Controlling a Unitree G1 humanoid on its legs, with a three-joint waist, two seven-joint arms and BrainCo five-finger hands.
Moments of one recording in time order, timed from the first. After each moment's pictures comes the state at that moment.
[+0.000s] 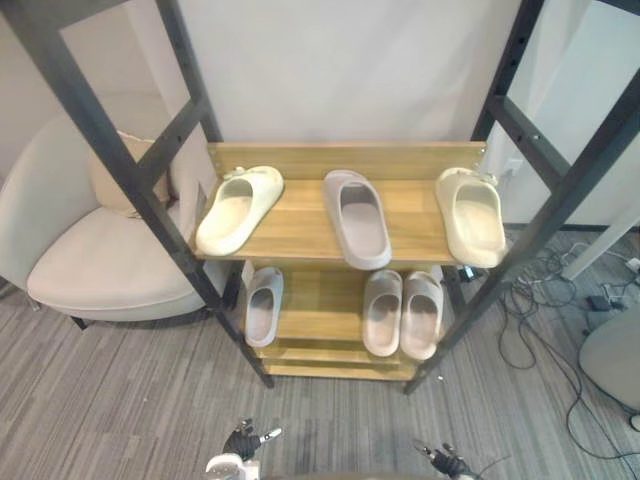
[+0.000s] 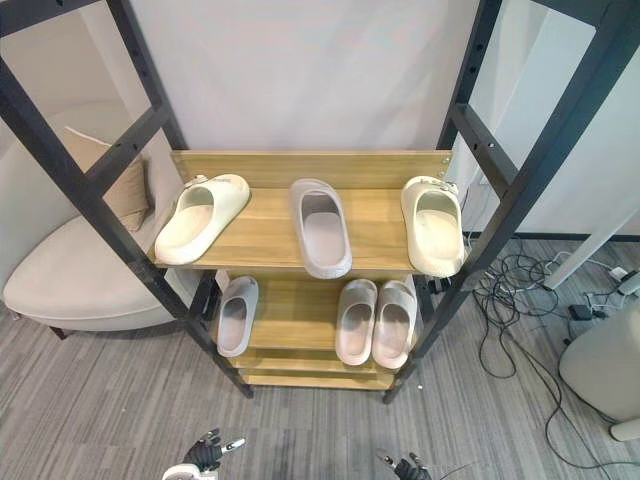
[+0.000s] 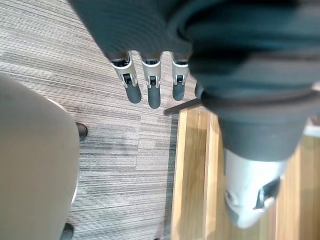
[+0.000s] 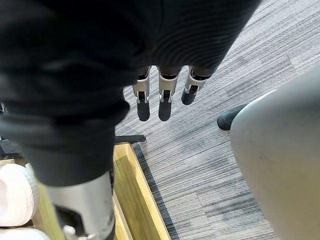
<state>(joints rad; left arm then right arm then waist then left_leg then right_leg) 0.02 0.07 0.02 1.18 -0.06 -0.14 0.01 0.08 -0.07 -0.26 1.16 0.23 -0.13 -0.02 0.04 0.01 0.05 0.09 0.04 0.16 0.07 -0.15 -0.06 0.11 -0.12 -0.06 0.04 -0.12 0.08</state>
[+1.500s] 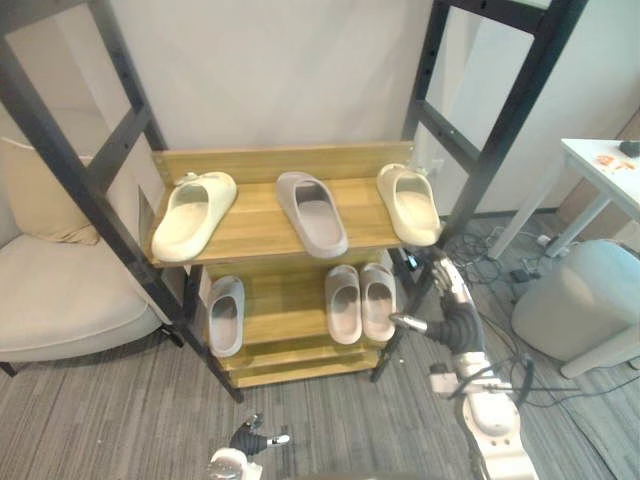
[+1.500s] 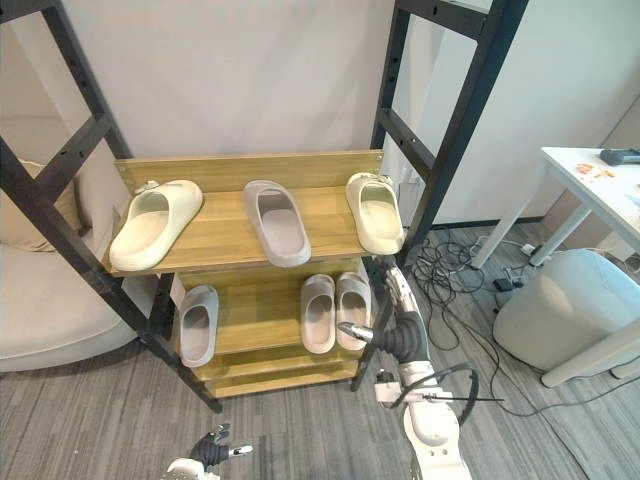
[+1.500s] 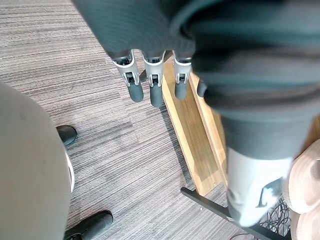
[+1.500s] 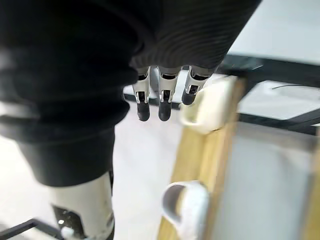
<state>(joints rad) 0.00 0.11 -0.15 1.19 0.04 -0.17 0.01 0.22 -0.16 0.09 -0.31 -0.11 -0.28 -0.06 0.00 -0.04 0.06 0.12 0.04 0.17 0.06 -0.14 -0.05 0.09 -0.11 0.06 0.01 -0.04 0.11</state>
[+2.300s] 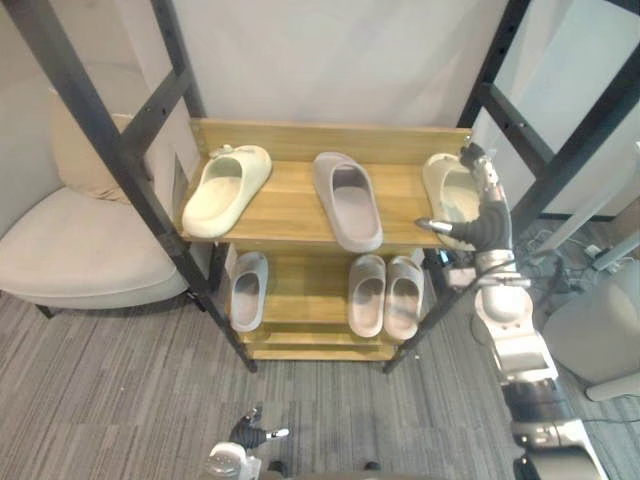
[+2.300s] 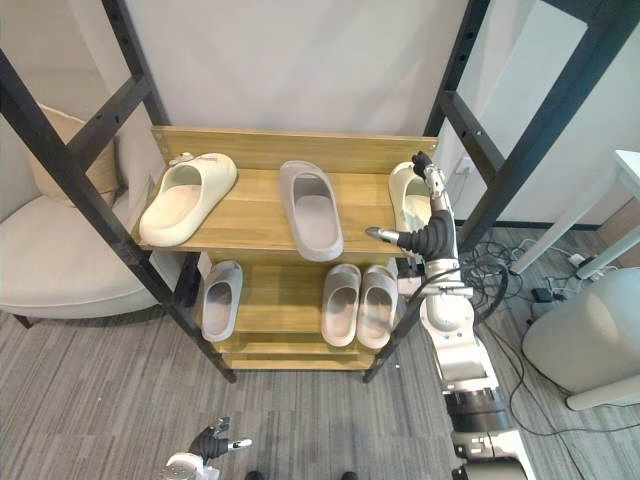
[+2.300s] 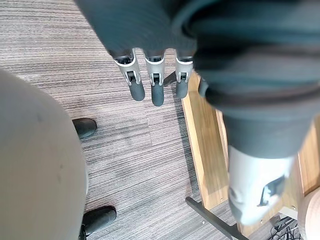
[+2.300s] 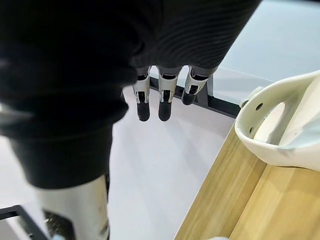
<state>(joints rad) 0.01 0.12 -0.13 1.15 0.03 -0.16 -0.01 -0.39 -0.39 0.00 0.11 -0.11 -0.20 -0.22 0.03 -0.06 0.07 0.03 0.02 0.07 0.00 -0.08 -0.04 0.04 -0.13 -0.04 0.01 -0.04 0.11</state>
